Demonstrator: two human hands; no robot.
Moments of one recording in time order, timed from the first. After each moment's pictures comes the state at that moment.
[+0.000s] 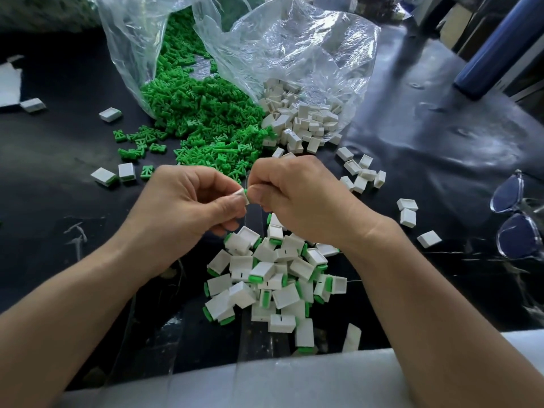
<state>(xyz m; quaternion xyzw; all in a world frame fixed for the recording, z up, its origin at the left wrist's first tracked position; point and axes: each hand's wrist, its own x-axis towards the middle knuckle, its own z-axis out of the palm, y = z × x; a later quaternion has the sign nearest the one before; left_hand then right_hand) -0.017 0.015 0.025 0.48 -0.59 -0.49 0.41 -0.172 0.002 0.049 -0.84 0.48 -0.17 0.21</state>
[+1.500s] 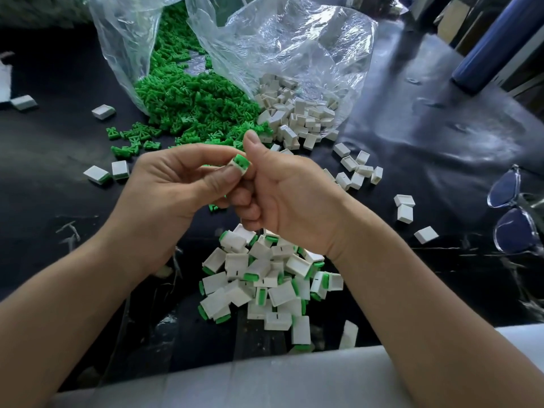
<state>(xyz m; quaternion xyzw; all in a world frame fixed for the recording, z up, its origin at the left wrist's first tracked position) -0.019 0.012 0.028 0.38 -0.54 -0.55 0.51 -0.157 0.006 0.047 -0.47 0.40 -0.30 0.73</state>
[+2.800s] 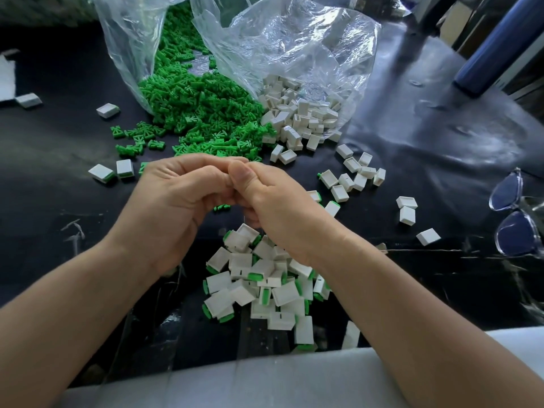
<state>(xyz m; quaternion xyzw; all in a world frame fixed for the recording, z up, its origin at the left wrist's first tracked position) -0.025 0.014 0.027 0.39 -0.45 -0.61 0.53 -0.144 0.009 0.032 -0.63 0.52 -0.30 0.49</state>
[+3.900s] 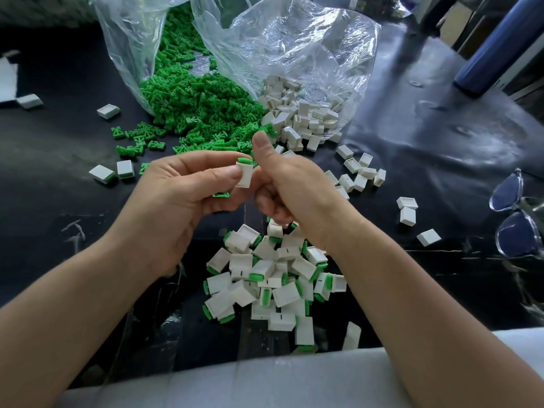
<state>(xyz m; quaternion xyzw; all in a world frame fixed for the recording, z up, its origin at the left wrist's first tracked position) -0.022 0.014 0.031 0.42 -0.45 -0.61 0.50 -0.164 -0.001 0.040 -0.57 0.53 -0.31 0.55</state>
